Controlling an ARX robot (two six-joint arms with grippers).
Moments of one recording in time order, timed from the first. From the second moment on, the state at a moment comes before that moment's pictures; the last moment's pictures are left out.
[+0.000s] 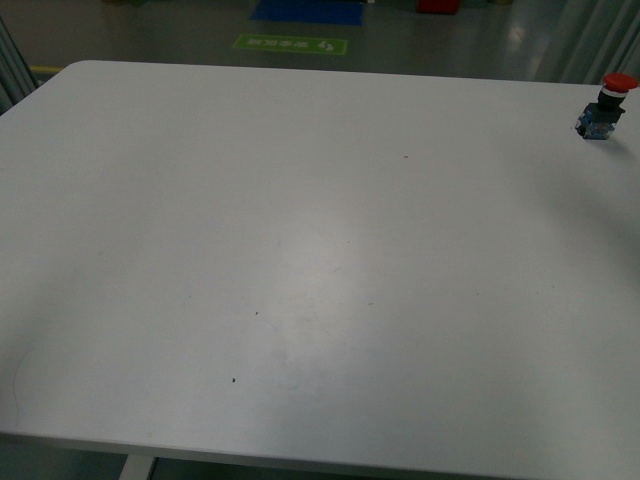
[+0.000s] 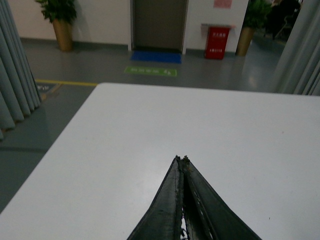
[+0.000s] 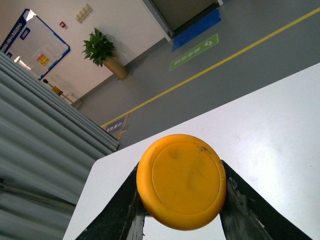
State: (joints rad) left arm 0.00 0.03 0.02 0.01 0.00 -0.01; right arm 0.07 1.32 0.73 0.49 -0.14 0.65
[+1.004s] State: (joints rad) left arm 0.00 0.00 0.02 0.00 0.00 -0.01; right arm 0.04 1.61 0.85 0.59 0.07 0.07
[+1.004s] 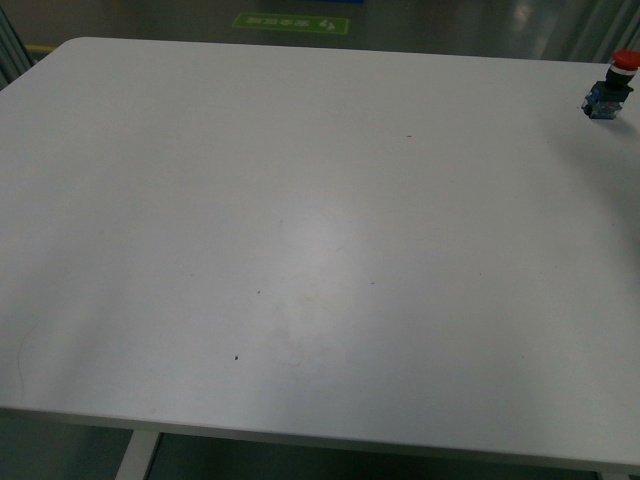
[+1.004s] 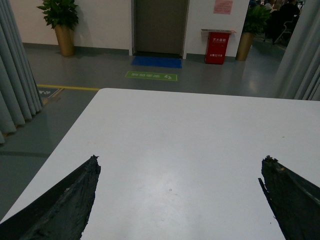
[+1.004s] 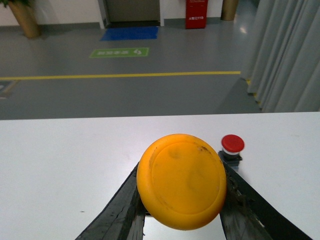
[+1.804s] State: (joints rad) left arm 0.00 0.00 0.02 0.00 0.00 -0.01; right arm -0.03 1.84 0.91 0.61 0.17 -0.23
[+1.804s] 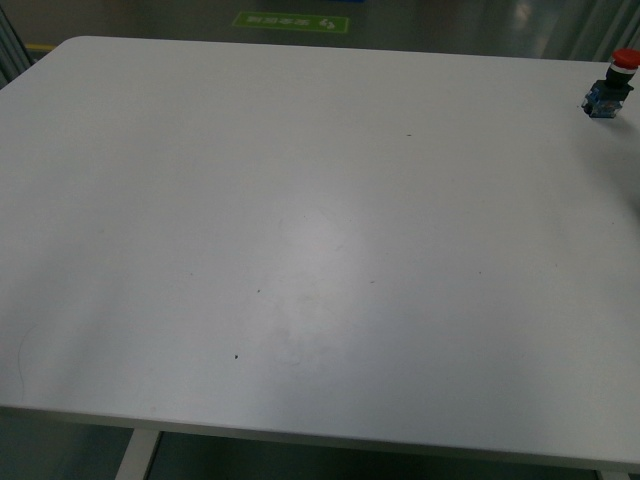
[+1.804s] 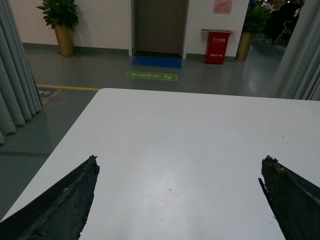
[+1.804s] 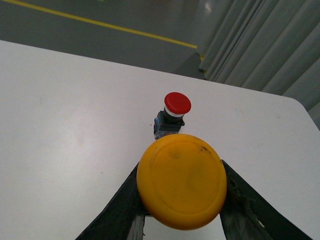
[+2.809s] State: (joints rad) left arm 0.00 0.00 0.02 0.00 0.00 -0.01; right arm -0.16 2.16 1.18 0.56 0.10 -0.31
